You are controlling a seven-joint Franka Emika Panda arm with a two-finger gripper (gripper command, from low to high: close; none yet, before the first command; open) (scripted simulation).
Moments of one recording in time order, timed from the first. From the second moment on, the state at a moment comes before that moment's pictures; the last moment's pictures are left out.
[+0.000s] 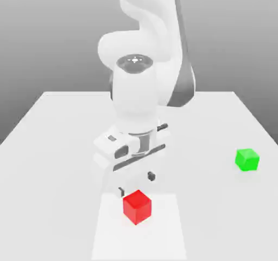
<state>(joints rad) 0.26 0.01 -0.29 -2.79 0.00 2.81 0.09</state>
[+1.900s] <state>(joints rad) 0.54 -0.05 -0.04 -2.80 0.05 2.74 0.28</state>
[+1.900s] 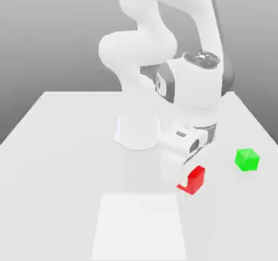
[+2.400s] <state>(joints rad) 0.87 -0.13 0.27 -2.80 0.00 2.68 0.63</state>
